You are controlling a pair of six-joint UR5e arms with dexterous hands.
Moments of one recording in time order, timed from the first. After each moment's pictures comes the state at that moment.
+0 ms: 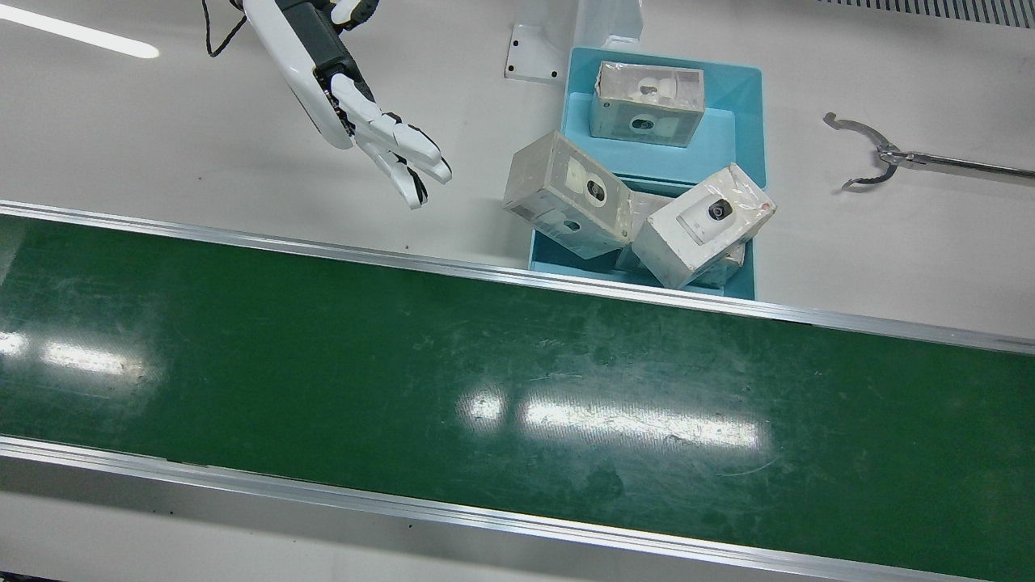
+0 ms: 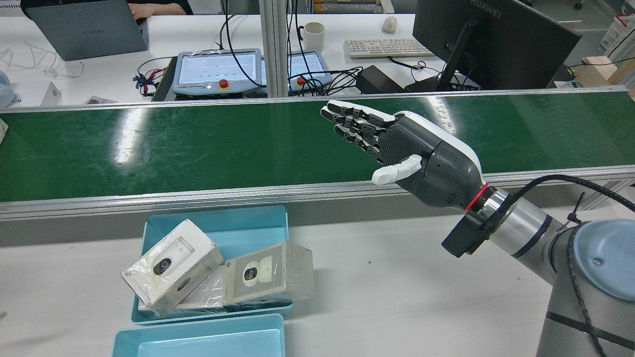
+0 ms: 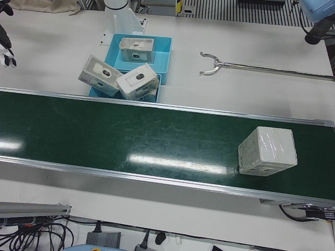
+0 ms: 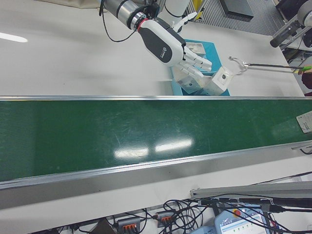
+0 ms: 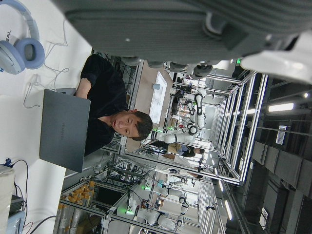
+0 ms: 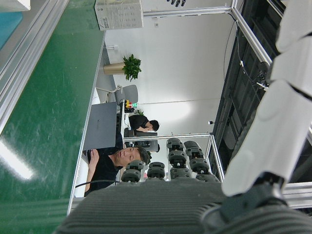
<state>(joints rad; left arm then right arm) -1.83 -1.83 -1.72 0.52 1.93 -0.16 0.63 -1.26 2.29 -3.64 -1.21 -0.25</state>
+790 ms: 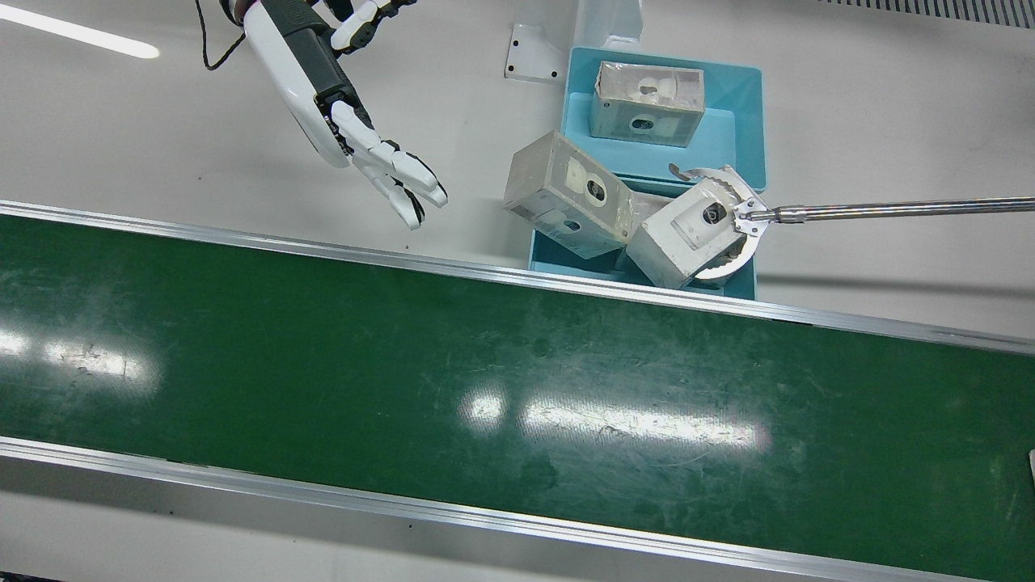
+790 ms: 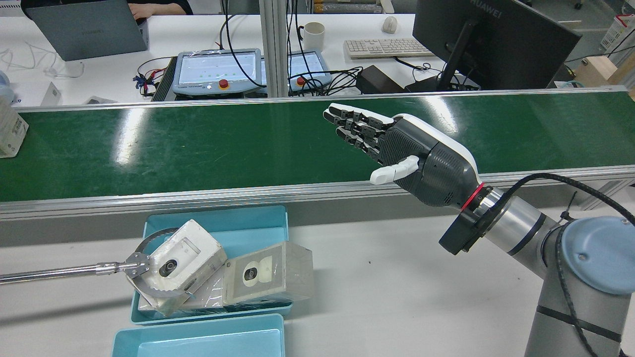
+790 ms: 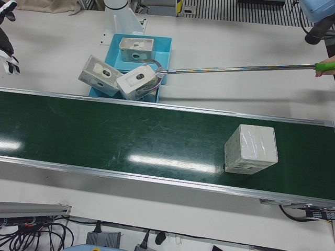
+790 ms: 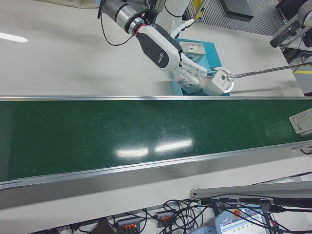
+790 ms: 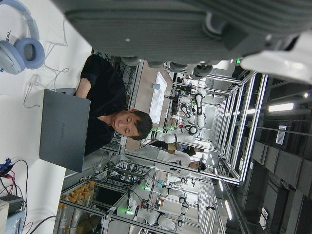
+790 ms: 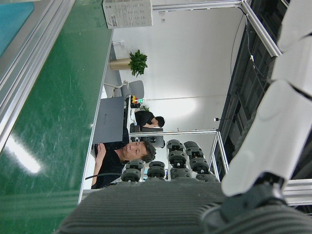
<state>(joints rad) -1.83 -1.83 -1.72 0.52 1.93 -0.16 0.64 -1.26 2.27 -3.64 -1.22 -0.25</state>
